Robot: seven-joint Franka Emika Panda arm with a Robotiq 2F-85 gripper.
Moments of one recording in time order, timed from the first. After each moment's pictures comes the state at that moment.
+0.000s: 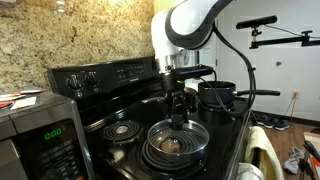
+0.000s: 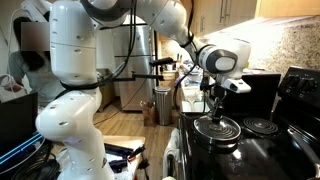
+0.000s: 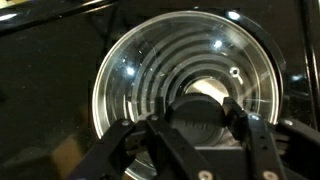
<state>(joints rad) 0.21 0.18 0.12 -2.04 0.13 2.10 0.56</state>
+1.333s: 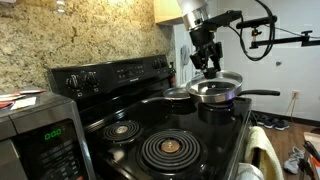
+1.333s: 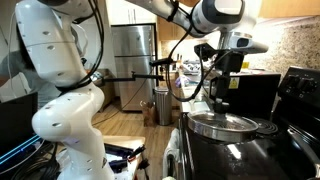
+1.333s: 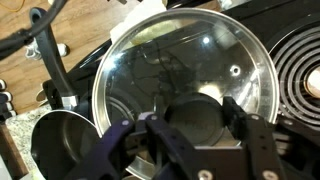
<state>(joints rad) 0.10 -0.13 0.06 -2.04 -0.16 1.68 0.58</state>
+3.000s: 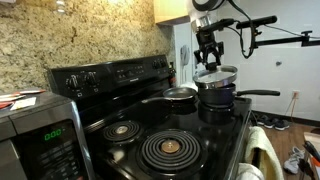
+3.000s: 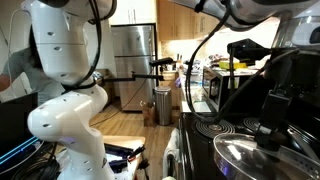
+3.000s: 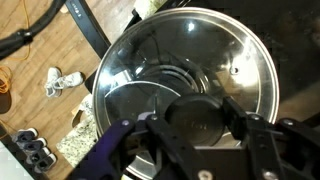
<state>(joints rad) -0.06 0.02 -0.10 -1.85 -0.15 1.67 0.61</state>
